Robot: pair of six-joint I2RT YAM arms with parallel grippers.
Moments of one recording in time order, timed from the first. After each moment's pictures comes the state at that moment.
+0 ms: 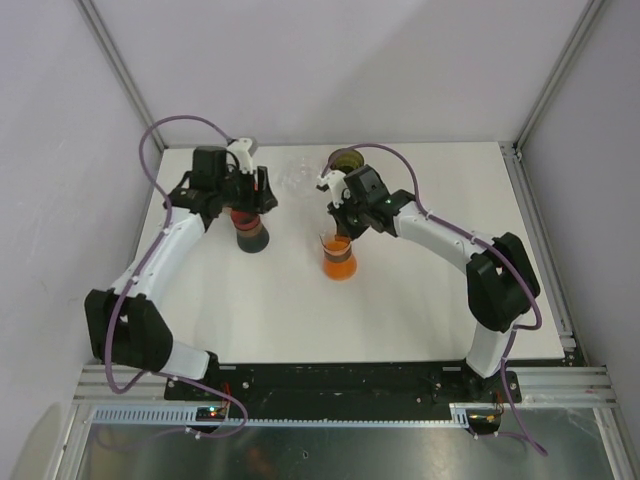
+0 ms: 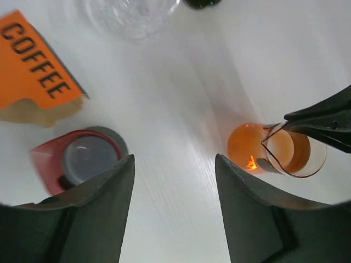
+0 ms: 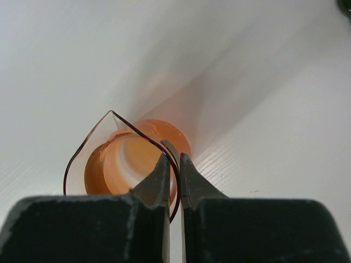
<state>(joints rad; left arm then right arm) -0.22 1.45 1.27 -0.50 0.30 -0.10 0.66 1.80 1.43 -0.45 -0.16 -0.11</state>
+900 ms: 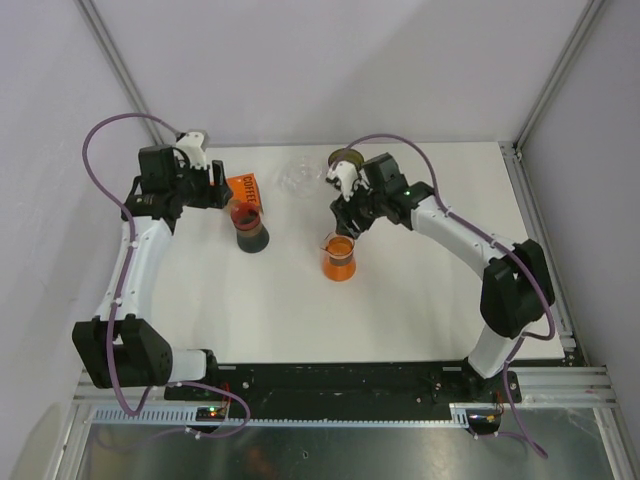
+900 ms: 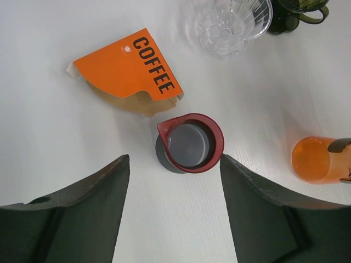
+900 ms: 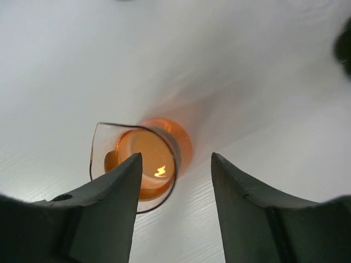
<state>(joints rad) 0.05 1.33 1.27 -0.54 0.32 0.08 0.59 1.73 1.43 -0.49 -0.39 -0.30</state>
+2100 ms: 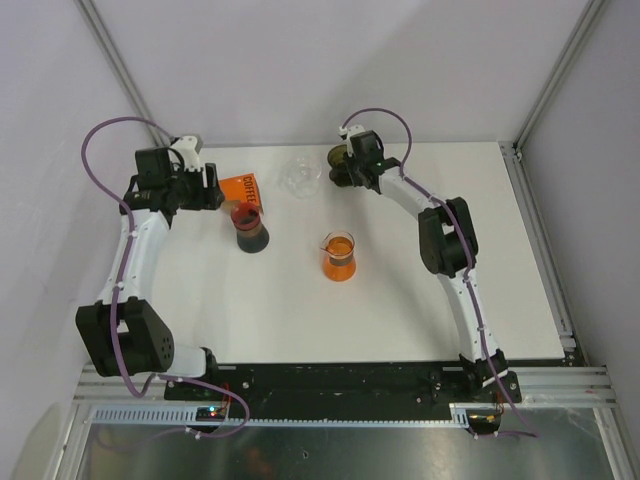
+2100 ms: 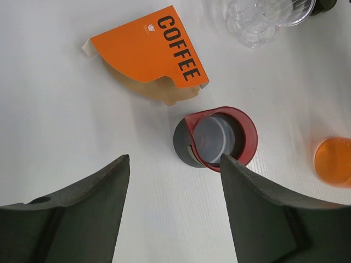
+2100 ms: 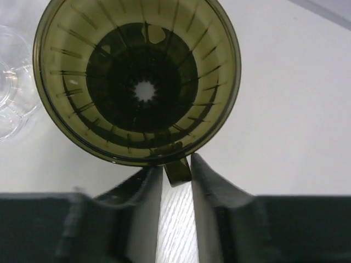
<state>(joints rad) 0.12 1.40 1.27 -0.55 0.31 0.11 0.45 2.41 2.07 -0.32 0.16 -0.07</state>
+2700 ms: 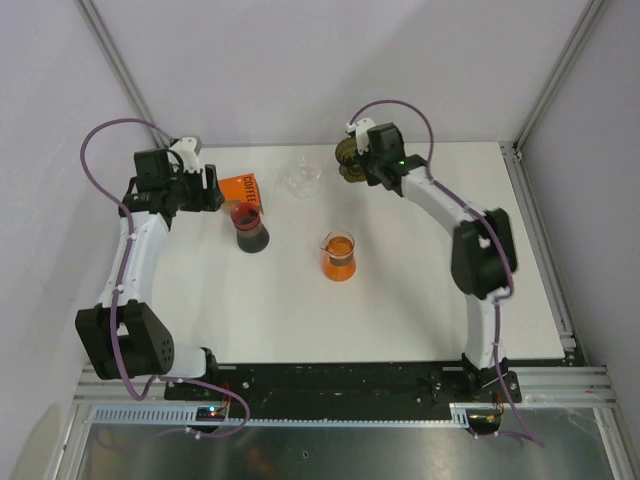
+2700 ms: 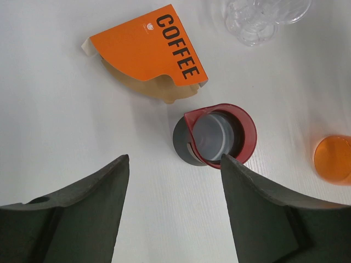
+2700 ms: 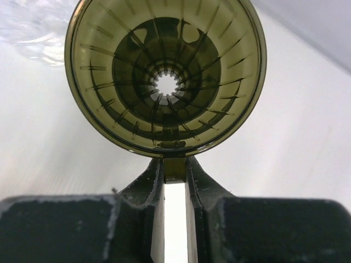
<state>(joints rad) 0.13 1.39 1.26 -0.55 0.32 0.11 0.45 2.14 1.84 -0.36 0.10 -0.17</state>
